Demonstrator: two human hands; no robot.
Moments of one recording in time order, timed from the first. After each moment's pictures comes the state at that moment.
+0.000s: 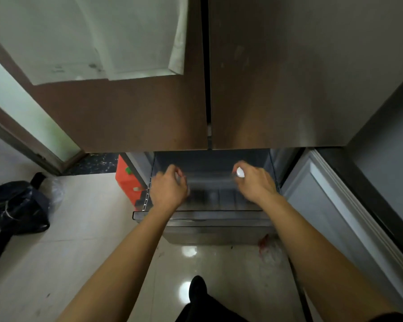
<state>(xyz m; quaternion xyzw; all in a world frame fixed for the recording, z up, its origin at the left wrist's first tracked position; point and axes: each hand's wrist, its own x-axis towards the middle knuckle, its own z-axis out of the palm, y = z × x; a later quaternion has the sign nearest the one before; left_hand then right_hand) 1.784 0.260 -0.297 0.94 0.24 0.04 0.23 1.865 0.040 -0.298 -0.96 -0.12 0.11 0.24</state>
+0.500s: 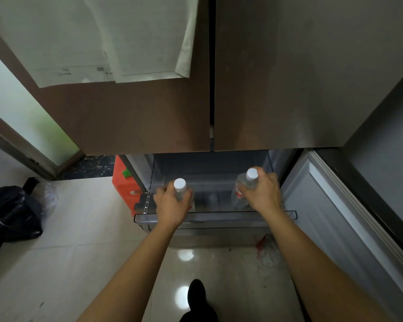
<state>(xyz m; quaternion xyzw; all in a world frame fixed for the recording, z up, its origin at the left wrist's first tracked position) 1.757 0.254 -0.331 0.87 0.29 0.02 0.41 1.842 0.031 -0.318 -0.94 0.05 0.05 0.34</state>
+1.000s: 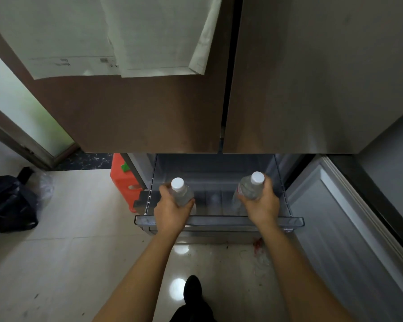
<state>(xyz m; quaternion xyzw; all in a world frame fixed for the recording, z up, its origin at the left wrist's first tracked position) 1.753 0.262 -0.353 0.85 0.31 0.10 0.41 1.828 0.051 -0.347 -0.87 0.12 0.02 0.49</state>
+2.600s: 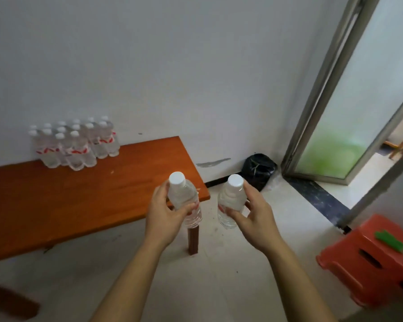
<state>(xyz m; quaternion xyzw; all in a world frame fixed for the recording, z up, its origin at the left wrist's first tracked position) 0.931 0.532 -0.211 0.58 0.56 0.49 0.32 1.151 0.510 -0.212 -0.55 -0.66 0.23 0.46</state>
